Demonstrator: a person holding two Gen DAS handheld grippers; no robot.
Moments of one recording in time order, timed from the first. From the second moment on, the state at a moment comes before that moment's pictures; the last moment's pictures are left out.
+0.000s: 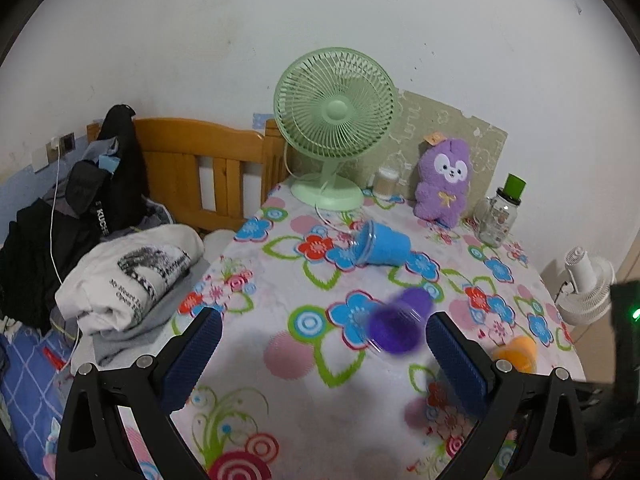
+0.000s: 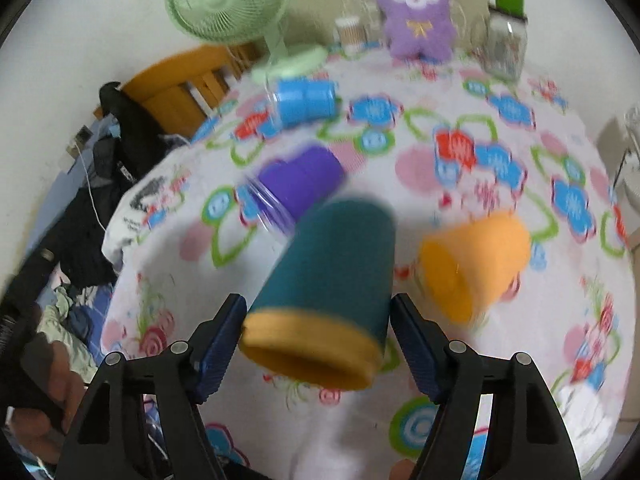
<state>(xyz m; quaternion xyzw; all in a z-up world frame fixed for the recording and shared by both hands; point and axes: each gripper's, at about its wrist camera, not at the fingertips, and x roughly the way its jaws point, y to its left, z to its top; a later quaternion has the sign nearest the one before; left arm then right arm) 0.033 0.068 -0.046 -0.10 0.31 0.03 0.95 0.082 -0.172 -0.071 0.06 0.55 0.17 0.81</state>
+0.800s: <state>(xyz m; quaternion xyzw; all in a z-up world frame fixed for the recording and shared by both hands) 0.040 0.008 -0.058 -0.06 0.36 -0.04 0.93 0.021 -0.211 -0.056 0.00 0.50 0.15 0.85</state>
